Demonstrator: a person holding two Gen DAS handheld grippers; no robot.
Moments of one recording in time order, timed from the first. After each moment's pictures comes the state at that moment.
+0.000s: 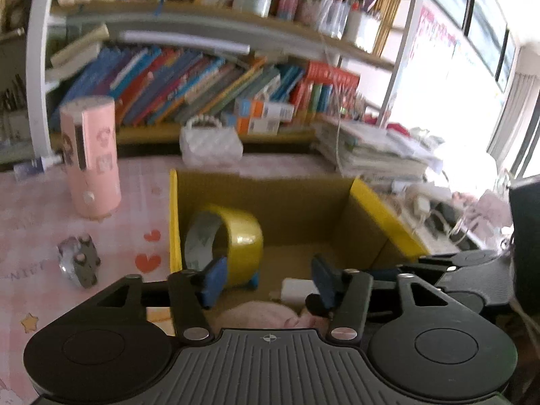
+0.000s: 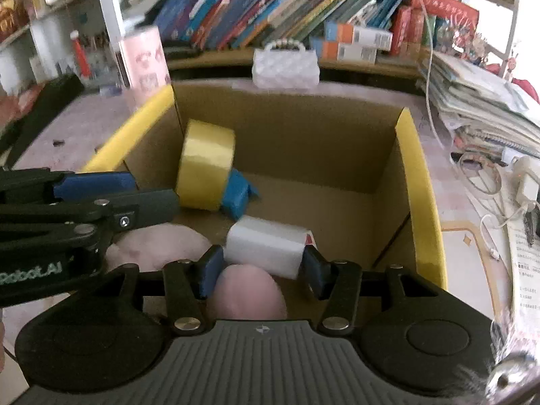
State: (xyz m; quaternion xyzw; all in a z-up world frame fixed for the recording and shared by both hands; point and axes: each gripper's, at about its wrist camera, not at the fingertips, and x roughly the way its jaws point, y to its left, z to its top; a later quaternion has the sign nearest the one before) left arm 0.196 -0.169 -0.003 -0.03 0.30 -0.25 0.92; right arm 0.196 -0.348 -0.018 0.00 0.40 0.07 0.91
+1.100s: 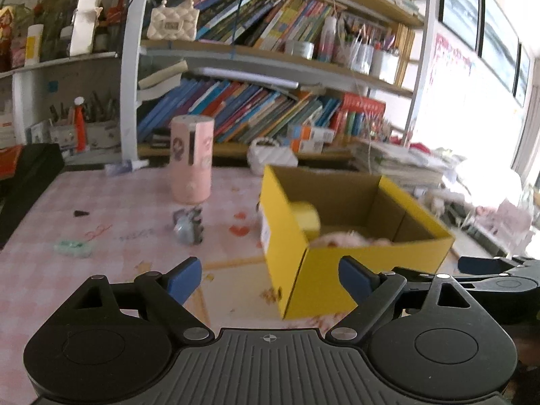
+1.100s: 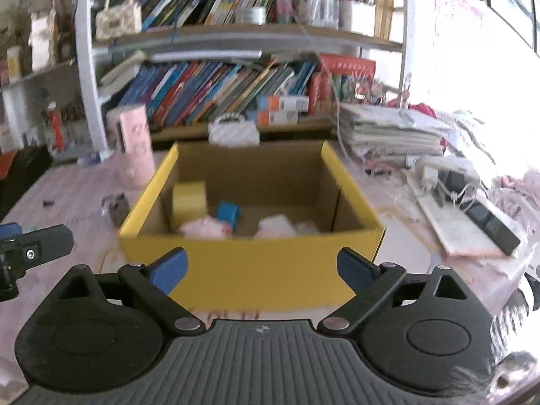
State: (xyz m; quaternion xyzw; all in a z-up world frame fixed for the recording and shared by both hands) left arm 0.079 -0.062 0.009 -0.02 0.26 -0.18 0.95; right arm 0.050 -0.274 0.009 0.02 0.29 -0.08 0.95
